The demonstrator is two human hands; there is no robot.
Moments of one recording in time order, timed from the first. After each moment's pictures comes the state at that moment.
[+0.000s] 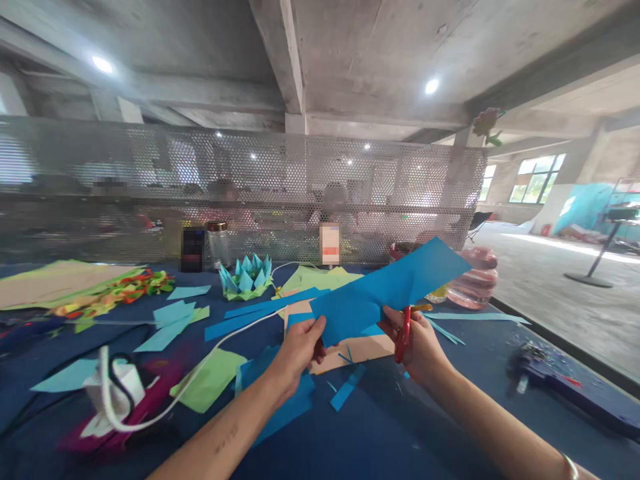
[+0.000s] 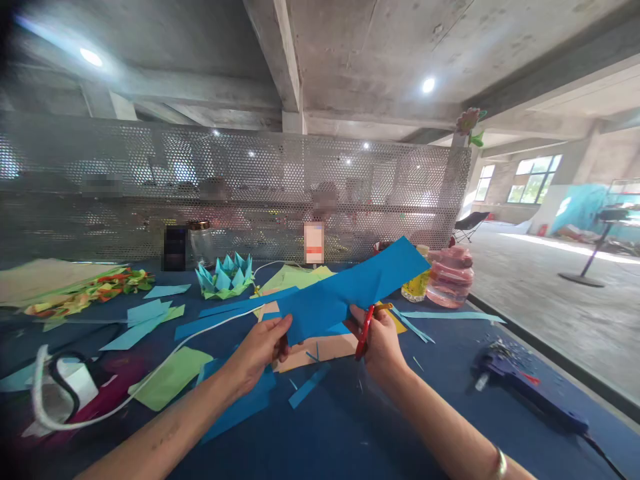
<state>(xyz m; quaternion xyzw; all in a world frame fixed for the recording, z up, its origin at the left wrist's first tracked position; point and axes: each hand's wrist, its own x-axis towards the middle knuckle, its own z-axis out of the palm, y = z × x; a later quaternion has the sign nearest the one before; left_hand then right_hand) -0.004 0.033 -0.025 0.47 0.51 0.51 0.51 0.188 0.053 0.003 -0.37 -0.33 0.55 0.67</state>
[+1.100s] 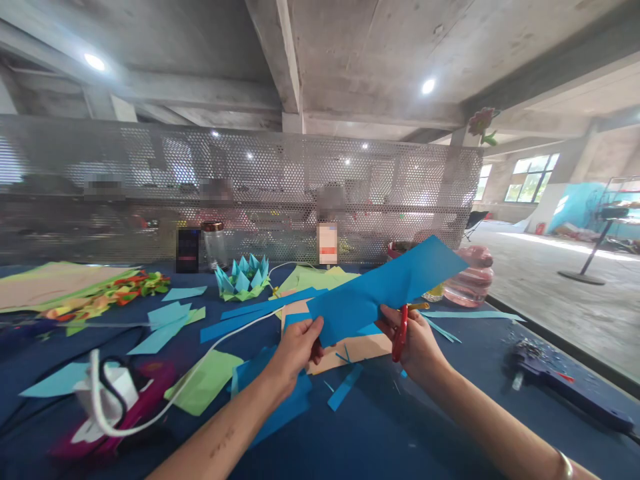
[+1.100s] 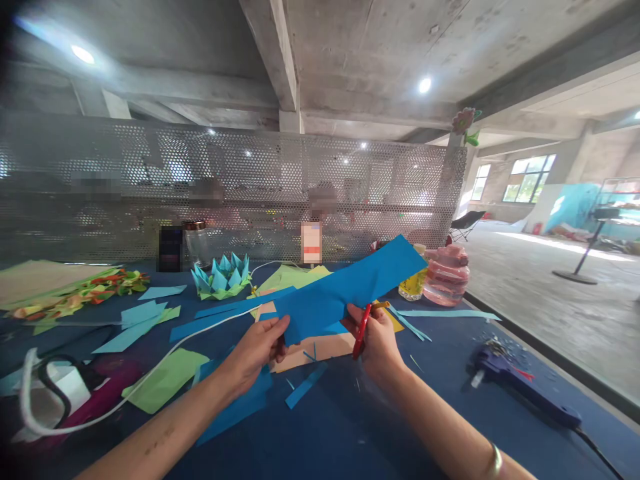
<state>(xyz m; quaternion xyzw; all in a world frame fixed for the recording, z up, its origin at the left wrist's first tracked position) -0.003 0.031 -0.019 0.48 0.51 0.50 0.51 0.189 0.056 0.002 -0.38 -0.32 0.55 0.67</state>
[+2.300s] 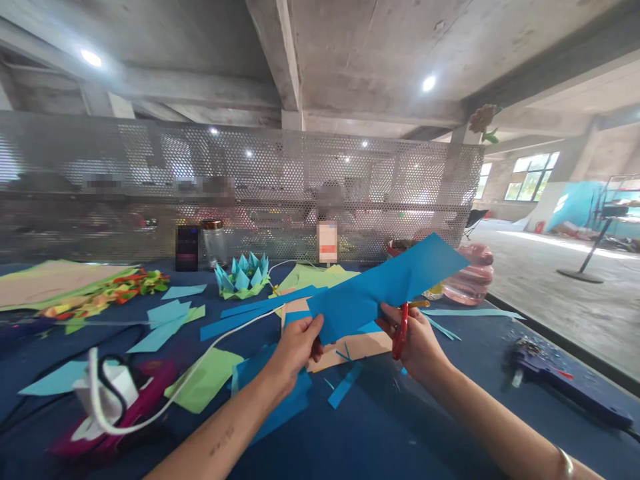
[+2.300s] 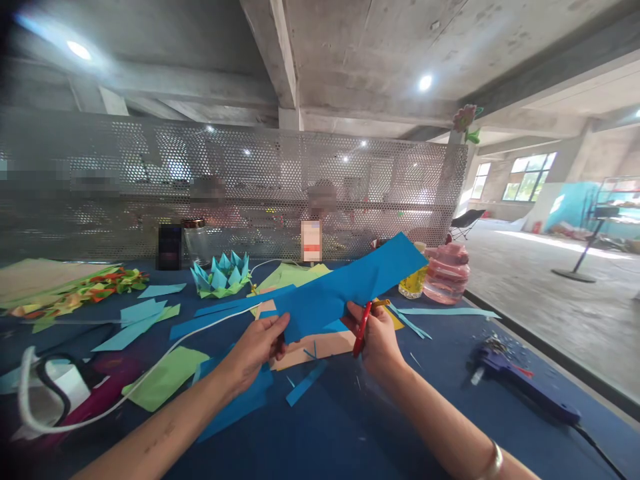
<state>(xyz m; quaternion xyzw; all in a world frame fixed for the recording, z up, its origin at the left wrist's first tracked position) -0.002 0.033 -0.024 0.49 0.51 0.50 0.49 0.189 0.054 0.003 -0.40 -0.32 0.54 0.67</state>
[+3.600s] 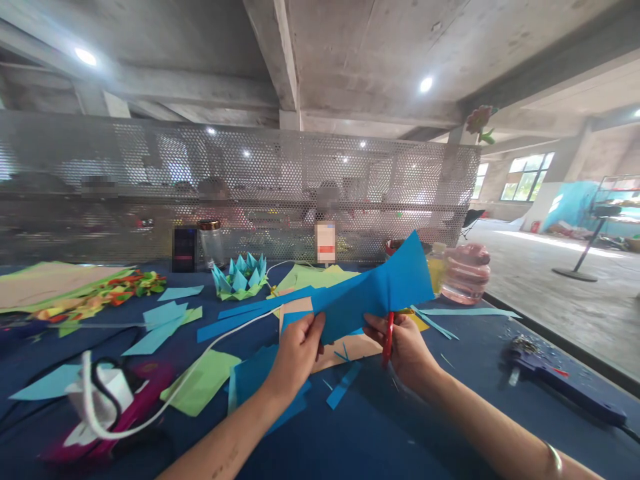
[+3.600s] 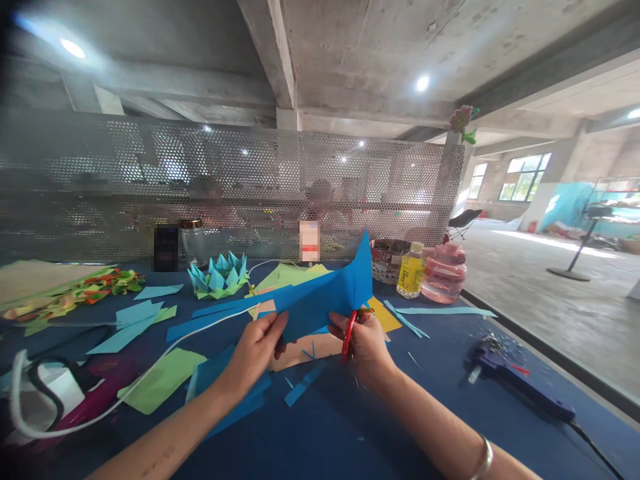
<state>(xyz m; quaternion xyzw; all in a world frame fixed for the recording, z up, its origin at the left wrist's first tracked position) 0.001 0.023 -0.020 0.61 0.53 0.51 0.30 0.178 0.047 -0.005 -0.41 -0.37 0.57 0.61</state>
